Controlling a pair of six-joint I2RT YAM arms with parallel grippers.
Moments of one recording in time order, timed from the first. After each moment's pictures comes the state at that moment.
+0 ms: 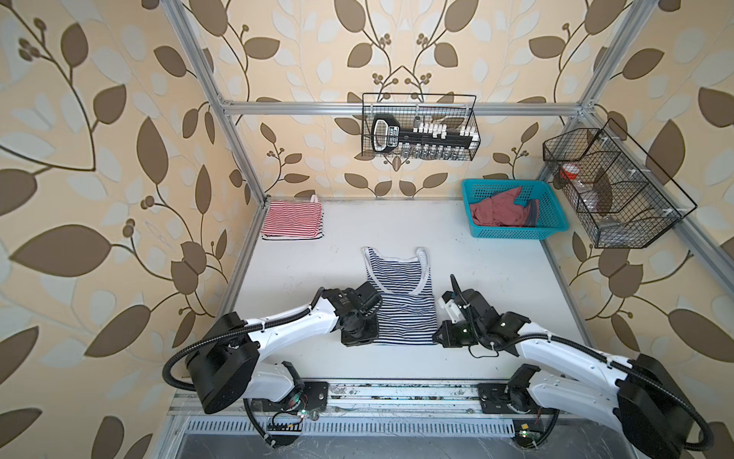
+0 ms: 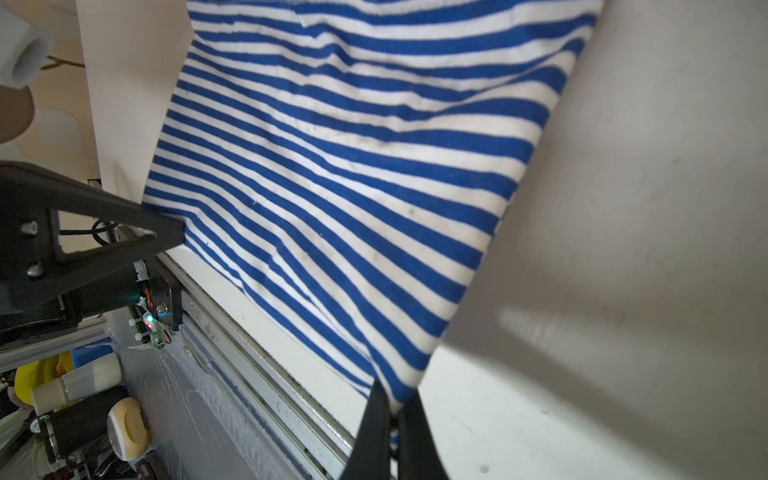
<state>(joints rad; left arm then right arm) -0.87 1.31 0.75 -0.73 0.22 -1.00 0.70 1.00 0.42 -0.41 -0.31 0.69</state>
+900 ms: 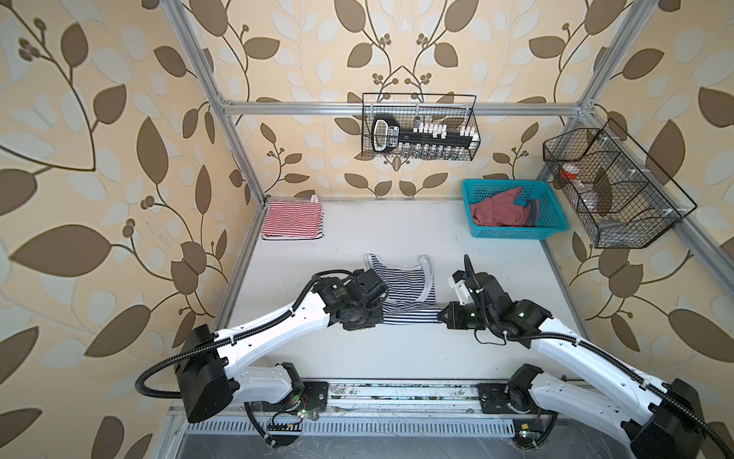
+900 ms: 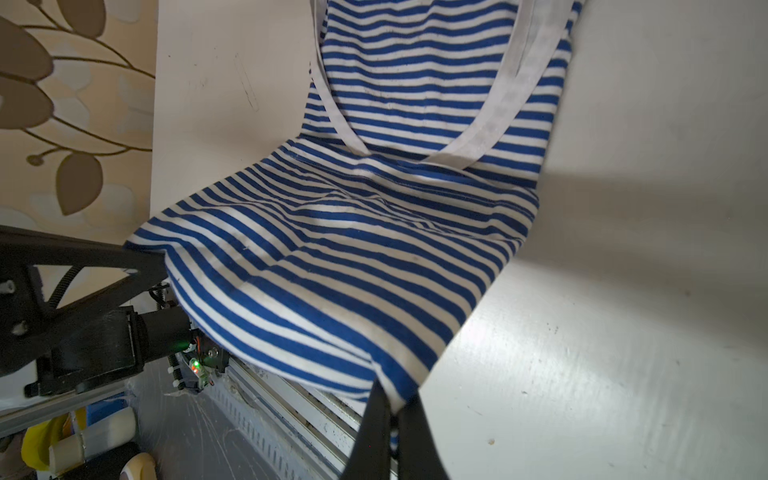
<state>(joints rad) -0.87 1.27 1.03 -0.94 -0.01 -1.03 0.60 0.98 0.68 -0.60 -0.24 0.64</state>
